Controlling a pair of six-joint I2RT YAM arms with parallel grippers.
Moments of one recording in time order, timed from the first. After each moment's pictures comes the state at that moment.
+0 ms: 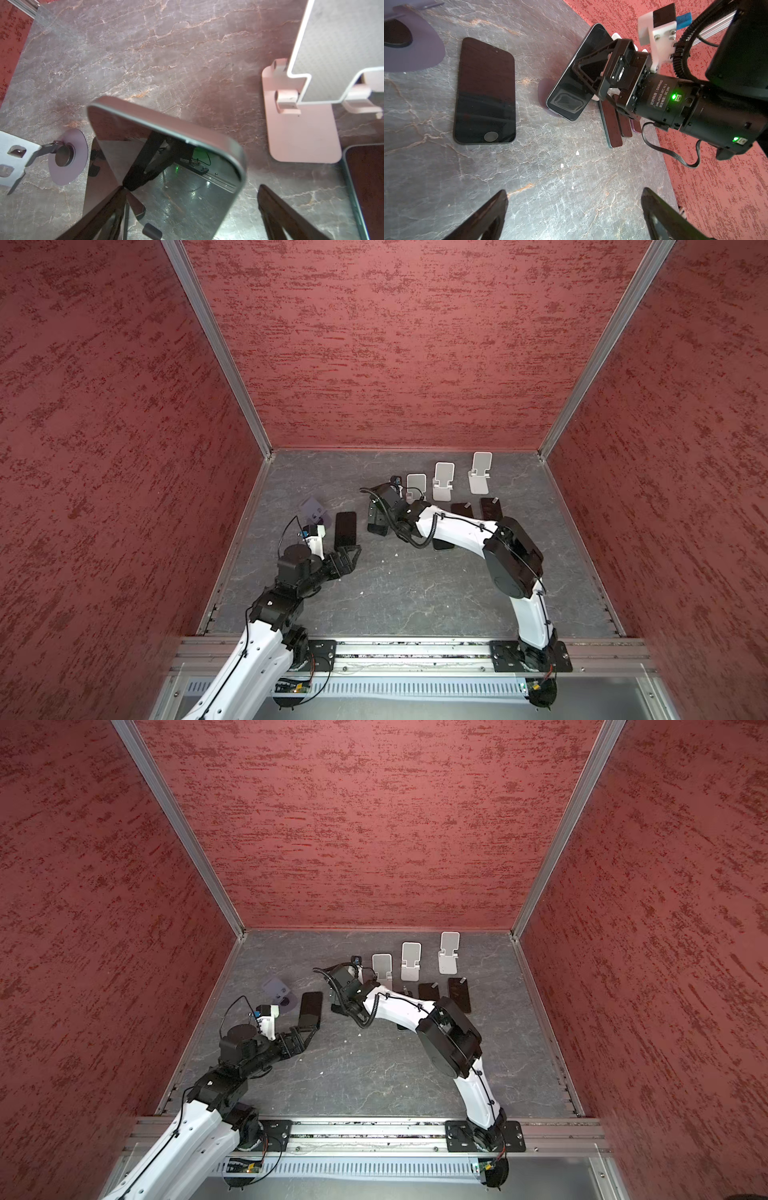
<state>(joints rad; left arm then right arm) -0.29 0.53 0.31 -0.27 0.31 -0.70 0.86 2.09 1.62 -0.41 0.34 0.80</state>
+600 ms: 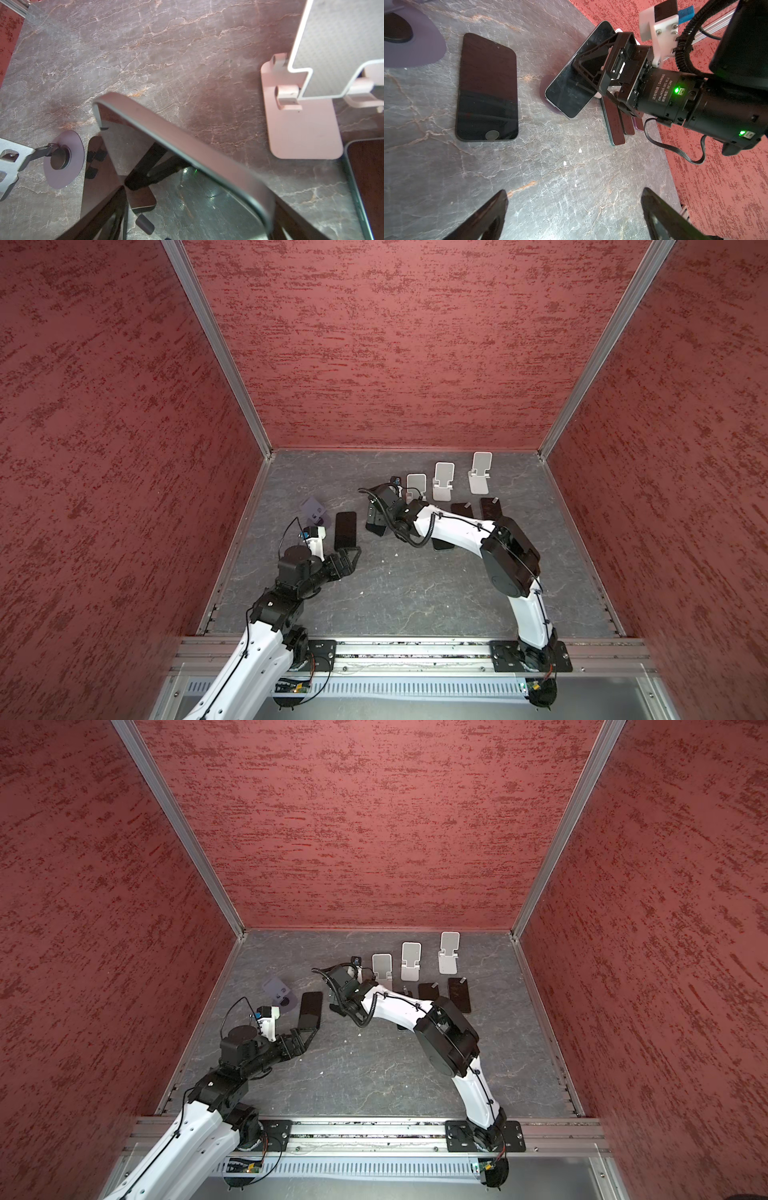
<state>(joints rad) -0.28 0.52 0.29 -0.27 0.32 -0.68 0.87 2.11 1.64 -0.44 0.35 0.82</state>
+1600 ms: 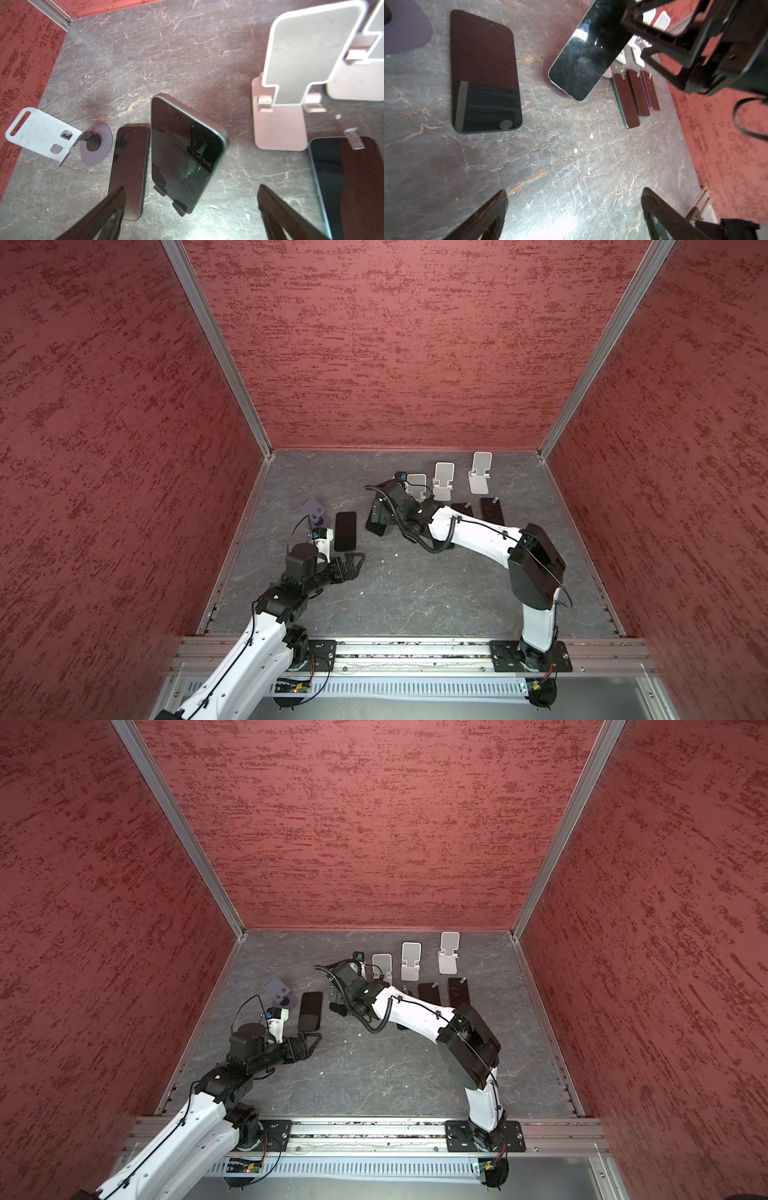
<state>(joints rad) -0.34 0.65 0.31 -0.27 0.30 -0.56 0.86 1.92 1.54 -0.45 0.34 0.76</state>
